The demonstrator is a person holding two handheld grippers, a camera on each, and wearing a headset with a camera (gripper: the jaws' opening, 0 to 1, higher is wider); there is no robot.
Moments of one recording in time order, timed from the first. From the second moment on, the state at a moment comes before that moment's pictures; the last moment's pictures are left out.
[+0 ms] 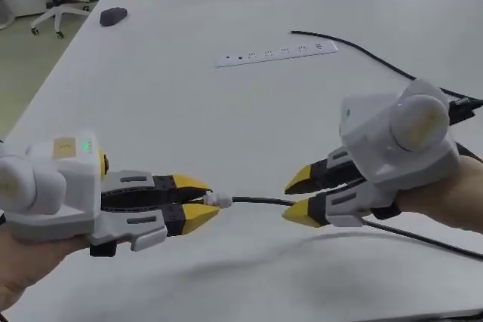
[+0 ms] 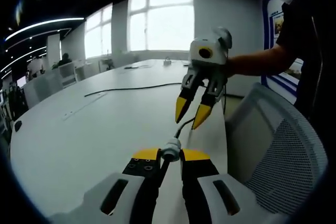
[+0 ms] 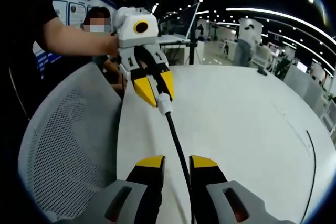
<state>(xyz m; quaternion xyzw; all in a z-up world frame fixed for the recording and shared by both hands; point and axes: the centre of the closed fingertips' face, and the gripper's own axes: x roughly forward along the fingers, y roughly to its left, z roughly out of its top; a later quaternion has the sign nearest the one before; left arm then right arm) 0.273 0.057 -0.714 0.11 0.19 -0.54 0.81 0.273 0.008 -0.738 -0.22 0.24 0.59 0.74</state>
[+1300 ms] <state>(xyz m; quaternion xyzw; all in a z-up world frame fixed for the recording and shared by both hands) 0.263 0.079 -0.710 0.12 0.18 -0.54 0.82 0.266 0.040 -0.742 -0.28 0.22 0.63 0.69</state>
